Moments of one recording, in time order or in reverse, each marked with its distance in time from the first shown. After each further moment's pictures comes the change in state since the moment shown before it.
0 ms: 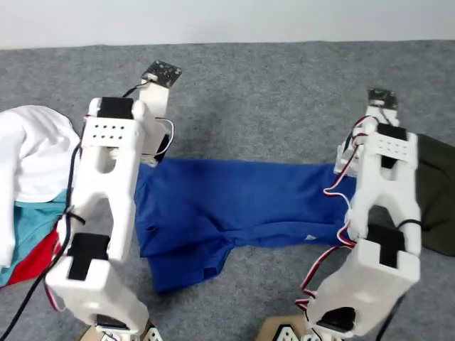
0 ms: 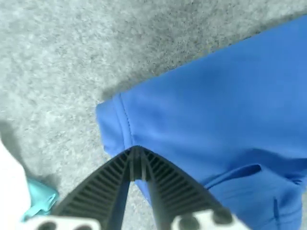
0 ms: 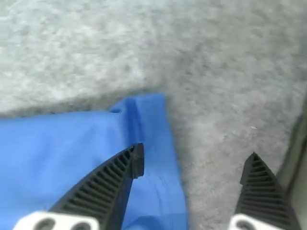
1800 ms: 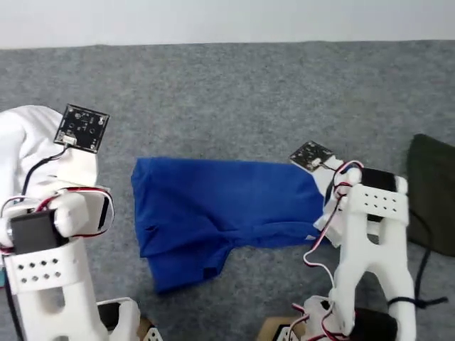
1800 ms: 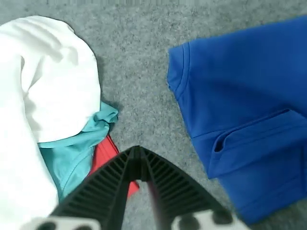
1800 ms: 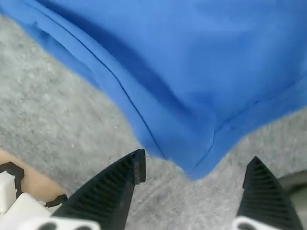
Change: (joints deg) left arm -15.8 -56.4 36.1 2.3 -6.4; right arm -6.6 -38.0 34.3 14.8 49.0
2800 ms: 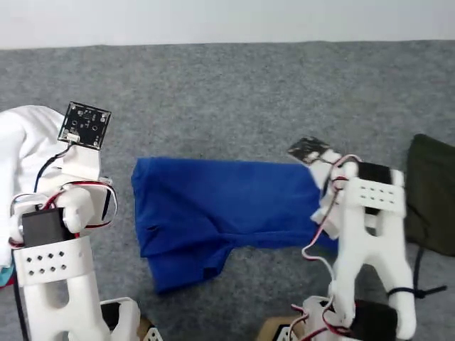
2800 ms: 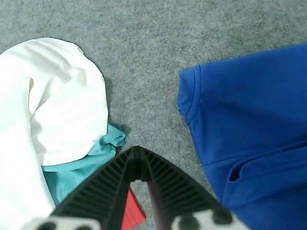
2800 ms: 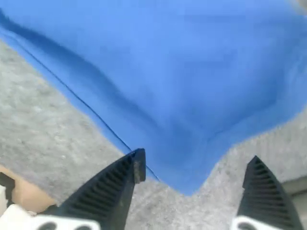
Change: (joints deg) left arm 0.0 0.0 6.5 -12.0 0.0; right arm -3.2 2.9 -2.6 -2.2 -1.2
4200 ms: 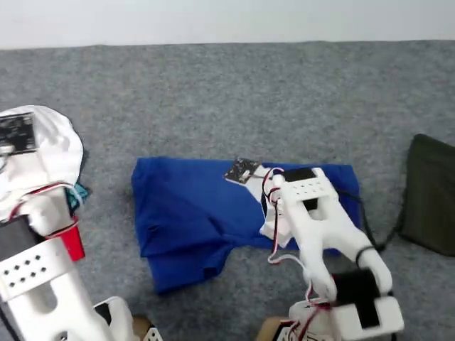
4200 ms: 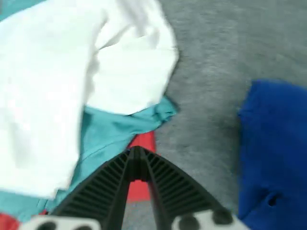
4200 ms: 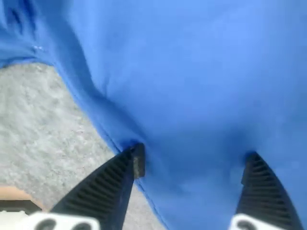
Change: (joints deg) left arm -19.1 0.0 0.0 0.0 11.3; right arm -20.0 15.7 4.7 -11.1 -9.8
